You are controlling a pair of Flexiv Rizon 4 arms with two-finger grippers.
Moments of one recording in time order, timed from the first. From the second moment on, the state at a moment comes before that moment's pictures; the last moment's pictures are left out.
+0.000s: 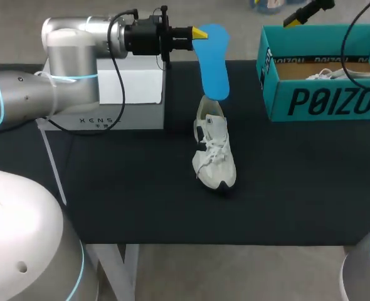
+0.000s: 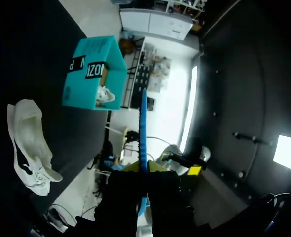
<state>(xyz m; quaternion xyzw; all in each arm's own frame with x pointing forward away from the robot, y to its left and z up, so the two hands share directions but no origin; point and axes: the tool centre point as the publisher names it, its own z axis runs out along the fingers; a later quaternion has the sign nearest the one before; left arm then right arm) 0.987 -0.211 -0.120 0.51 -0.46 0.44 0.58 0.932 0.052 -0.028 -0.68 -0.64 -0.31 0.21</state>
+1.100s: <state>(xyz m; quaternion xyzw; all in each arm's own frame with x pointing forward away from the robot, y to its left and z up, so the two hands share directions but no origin) 0.993 -0.210 -0.119 0.43 -0.57 0.54 0.45 0.931 0.036 -0.048 -0.64 -0.57 -0.38 0.35</state>
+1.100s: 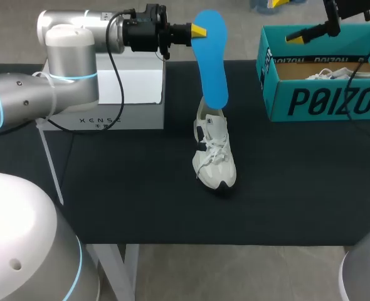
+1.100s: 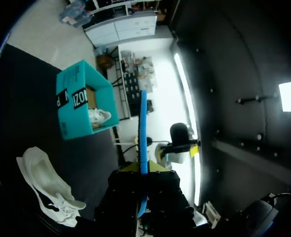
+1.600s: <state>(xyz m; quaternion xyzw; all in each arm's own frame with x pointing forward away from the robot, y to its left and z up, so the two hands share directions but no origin) 0.969 -0.219 -0.102 0.35 -0.67 0.60 0.26 0.927 0.034 -0.057 -0.65 -0.56 -0.37 0.35</state>
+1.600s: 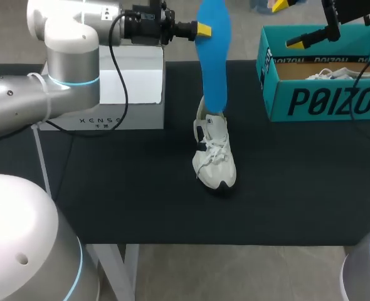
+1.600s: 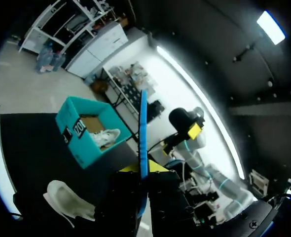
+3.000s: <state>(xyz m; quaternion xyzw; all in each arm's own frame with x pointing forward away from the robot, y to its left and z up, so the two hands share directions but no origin) 0.949 -0.237 -0.081 -0.10 -0.72 0.66 -0.20 0.917 0.018 -0.076 -0.68 -0.53 -0.36 0.36</state>
